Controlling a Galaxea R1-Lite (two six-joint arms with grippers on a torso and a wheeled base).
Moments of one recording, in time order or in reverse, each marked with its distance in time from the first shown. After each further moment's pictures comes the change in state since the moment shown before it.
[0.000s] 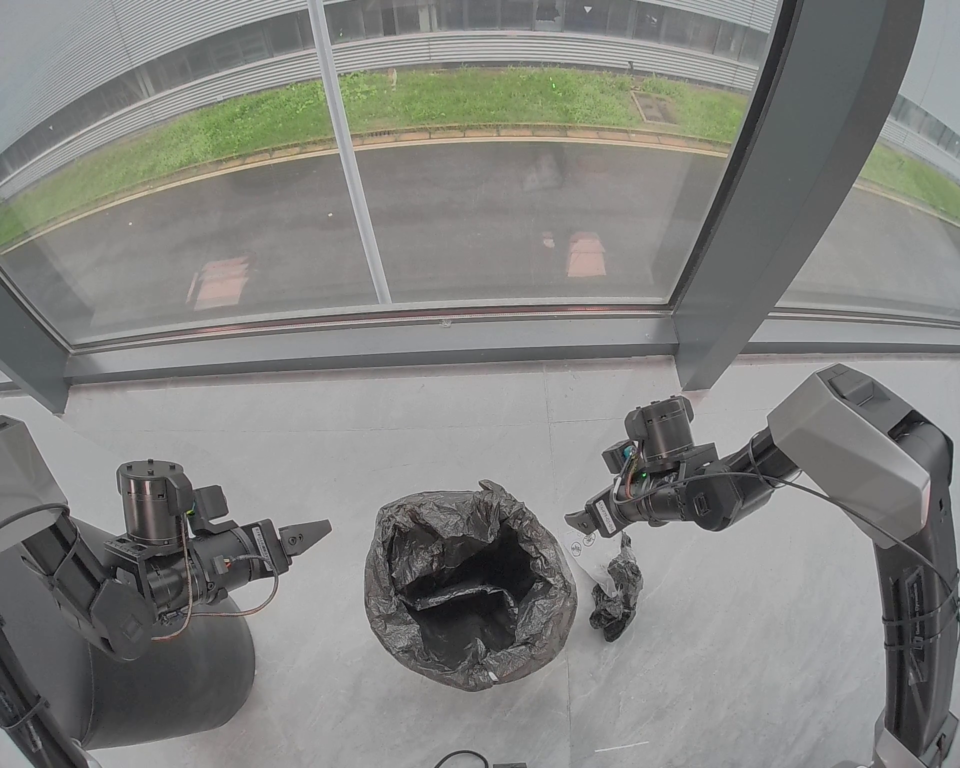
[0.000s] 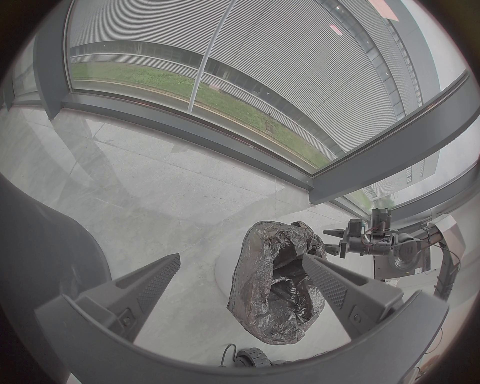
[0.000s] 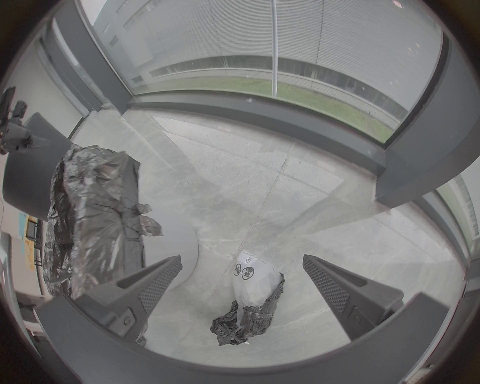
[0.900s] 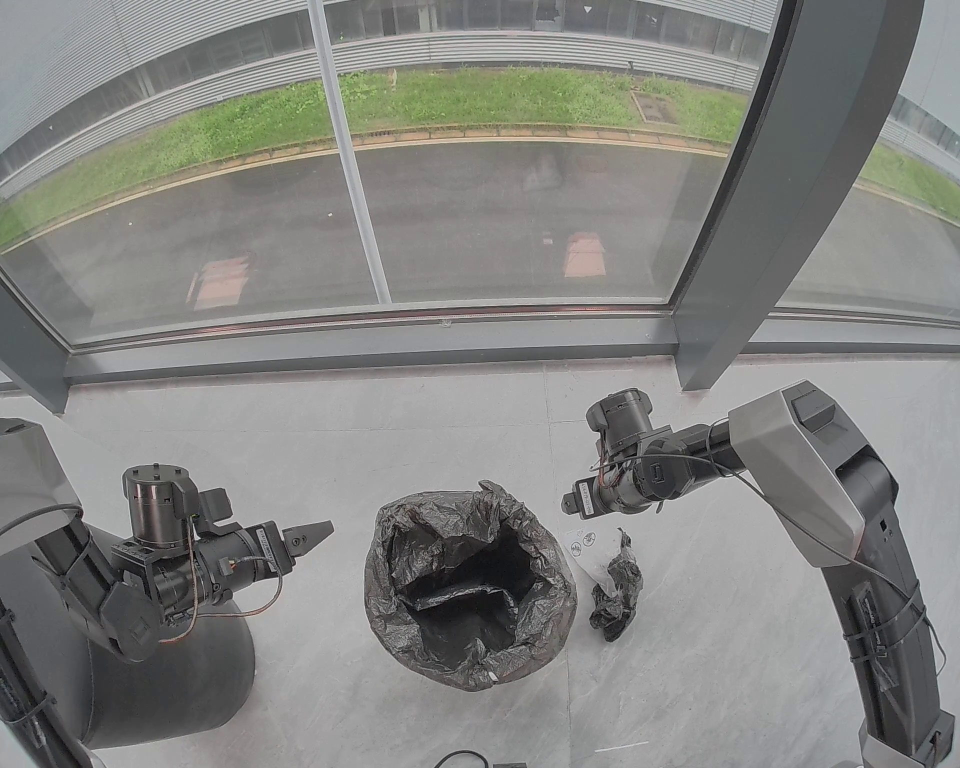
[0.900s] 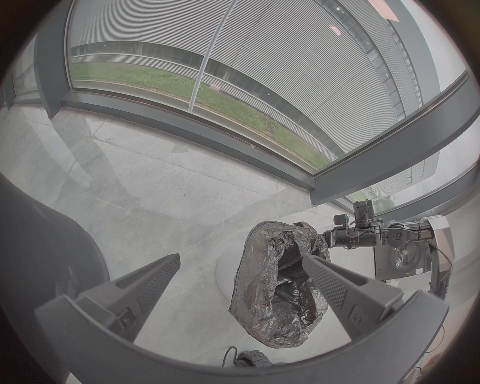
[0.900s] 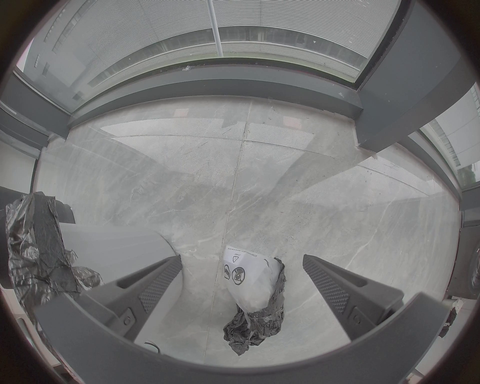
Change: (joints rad) left arm 0.003 0.044 0.000 -0.051 0.001 -0.002; right arm 0.012 0.205 -0.471 0.433 -0.170 0.326
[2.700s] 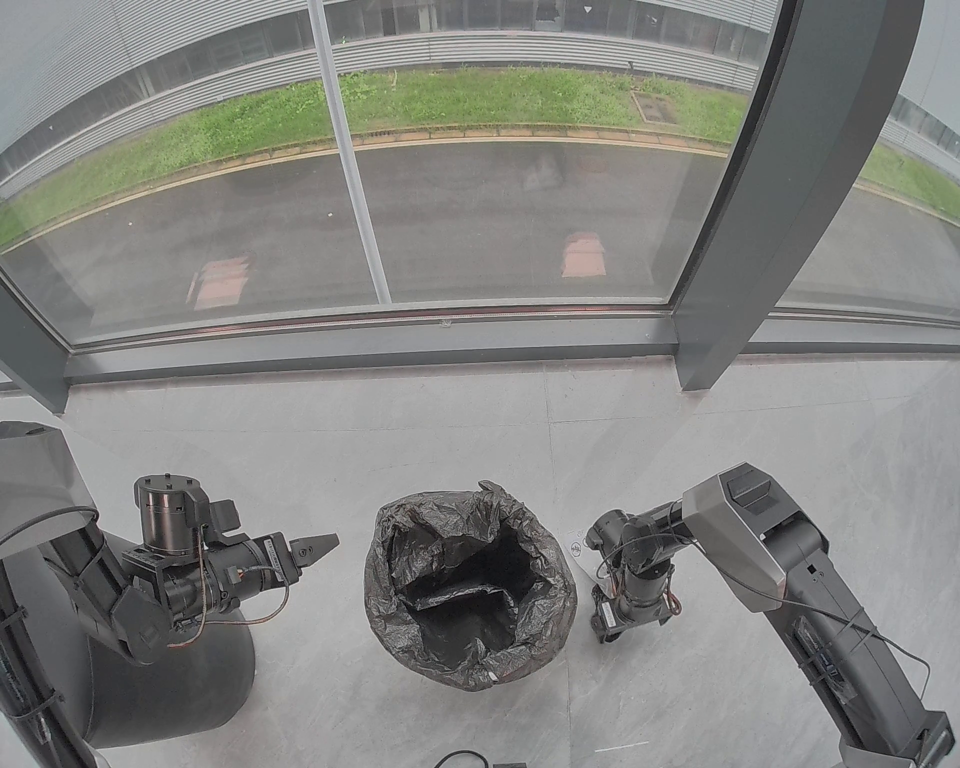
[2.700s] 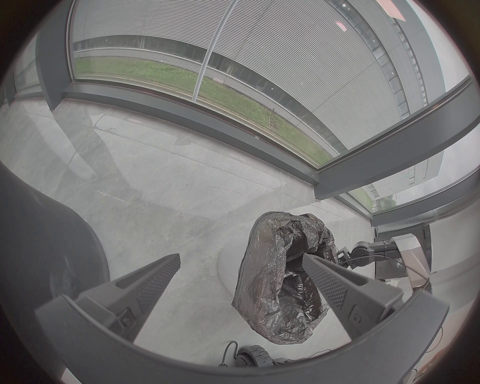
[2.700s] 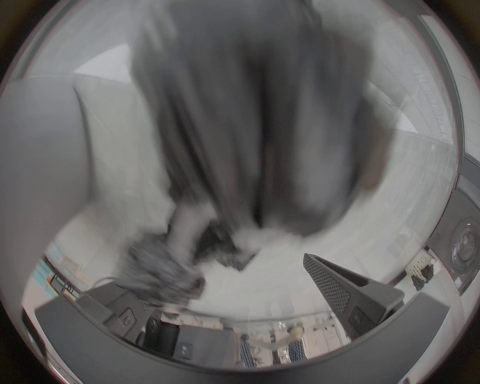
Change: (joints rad) left arm -0.005 0.050 0.001 -0.008 0.000 -0.010; right arm -0.032 0.346 -0.180 0.487 0.017 0.140
